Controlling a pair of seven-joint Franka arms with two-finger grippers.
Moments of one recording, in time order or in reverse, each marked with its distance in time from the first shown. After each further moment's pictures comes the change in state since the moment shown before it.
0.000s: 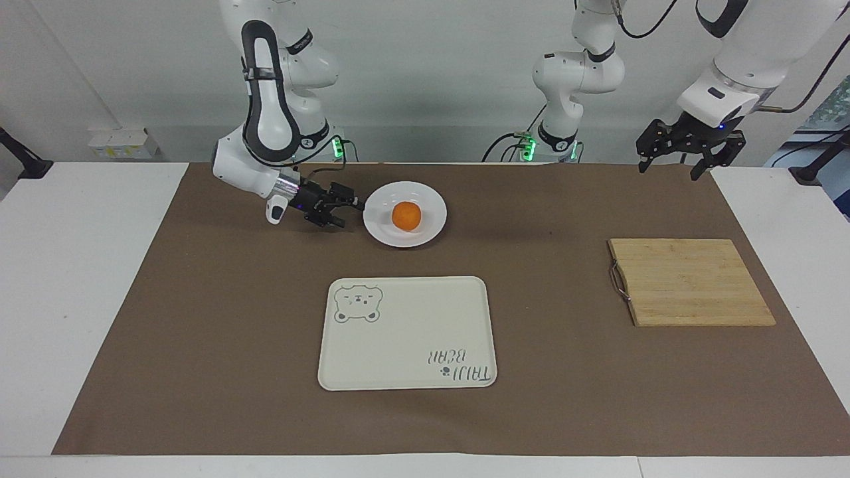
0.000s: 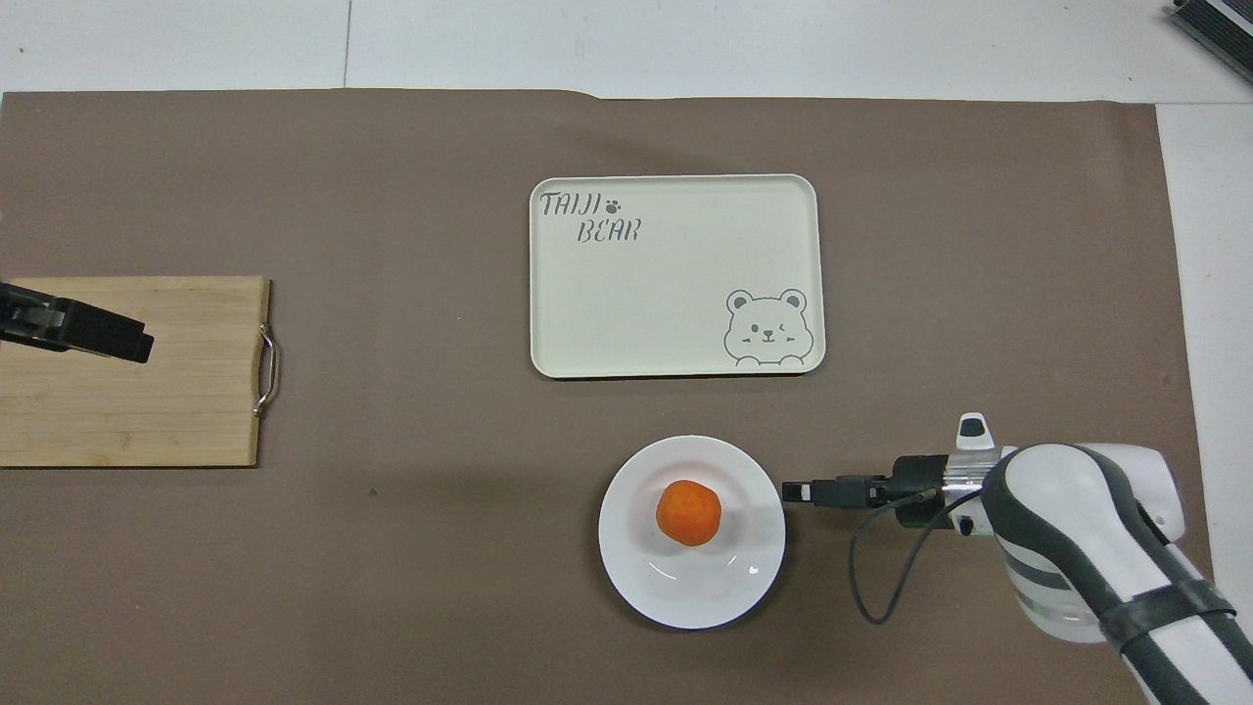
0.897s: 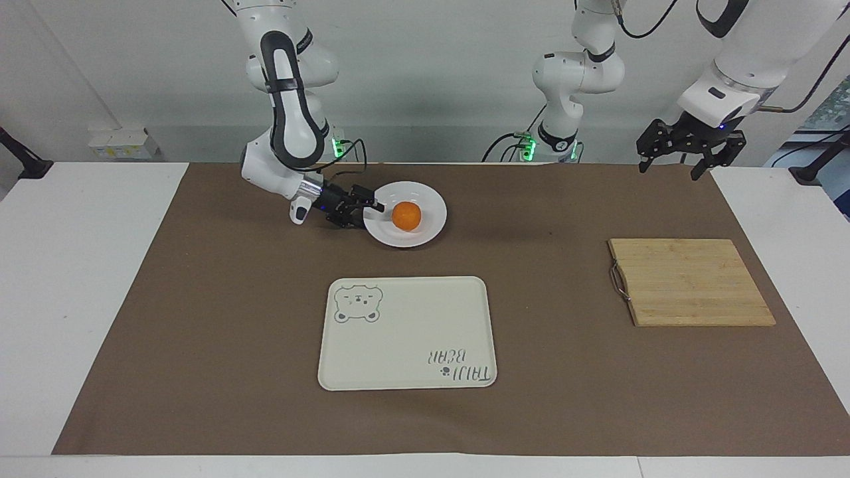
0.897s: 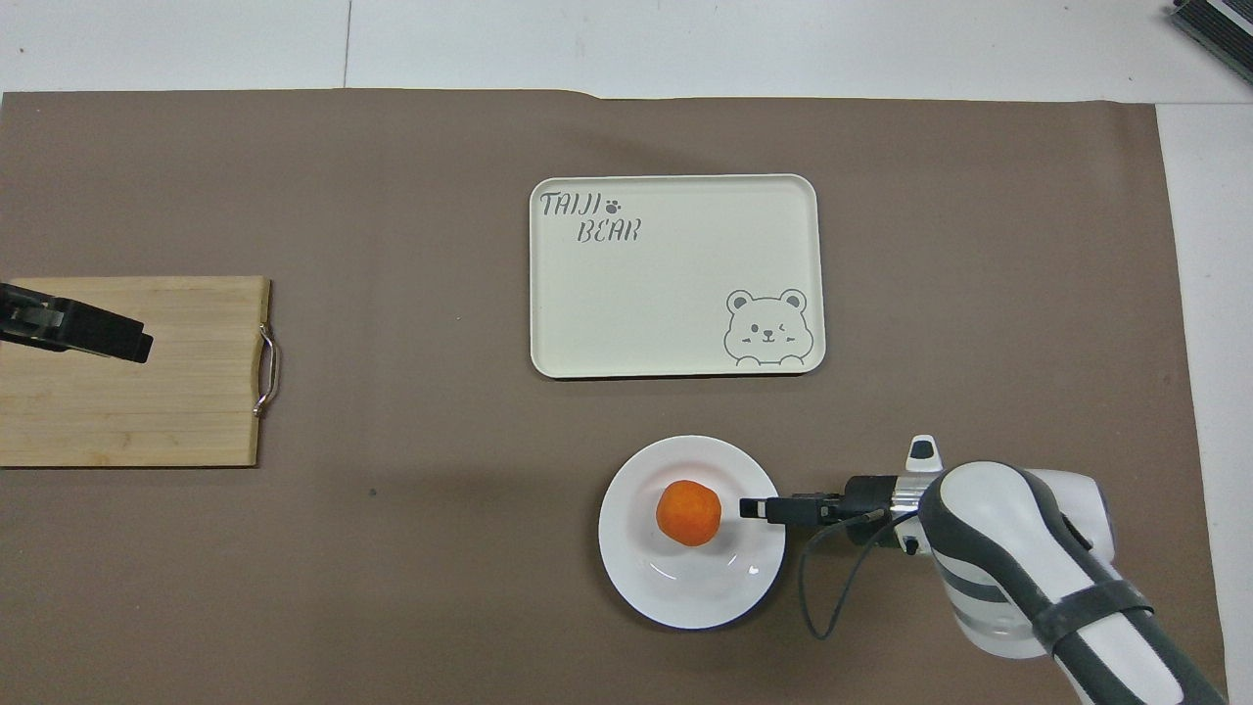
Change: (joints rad) left arm 0.000 0.000 0.000 0.000 0.000 0.000 0.000; right arm 0.118 0.027 0.002 -0.047 0.141 0.086 -0.058
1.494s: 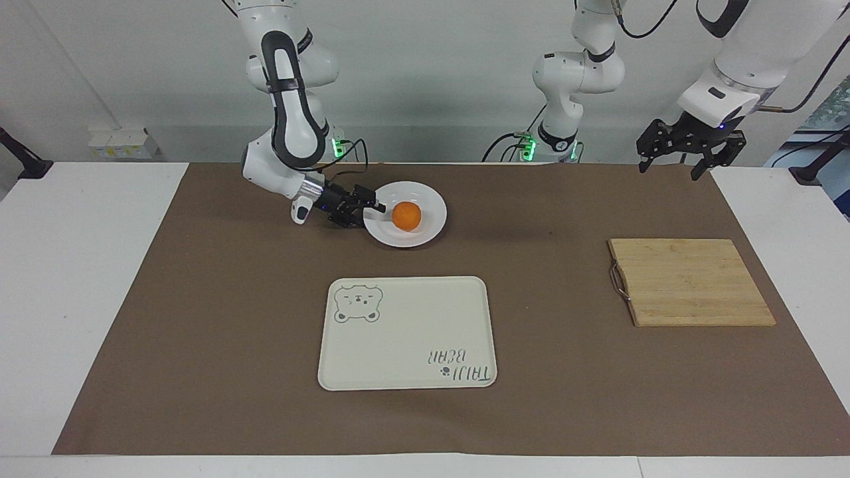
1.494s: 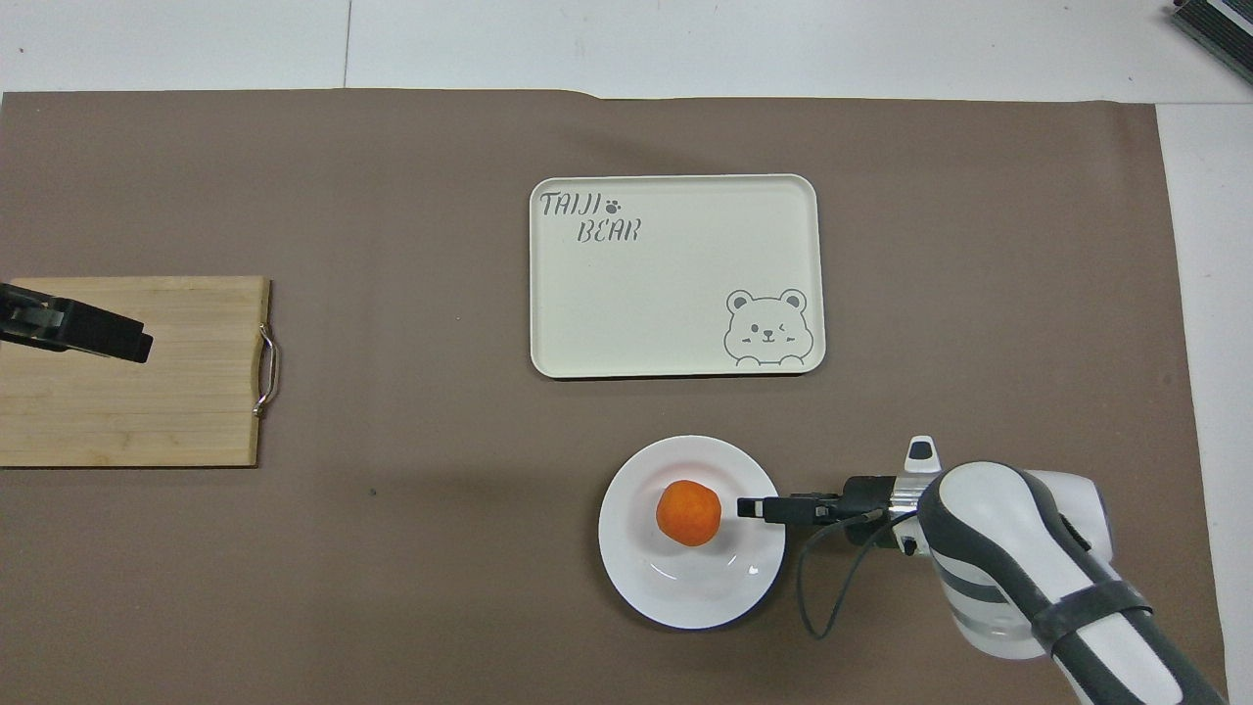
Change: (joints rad) left arm 0.000 0.000 0.000 0.000 0.000 0.000 0.000; right arm 0.002 0.000 0.000 -0.001 0.011 0.001 0.000
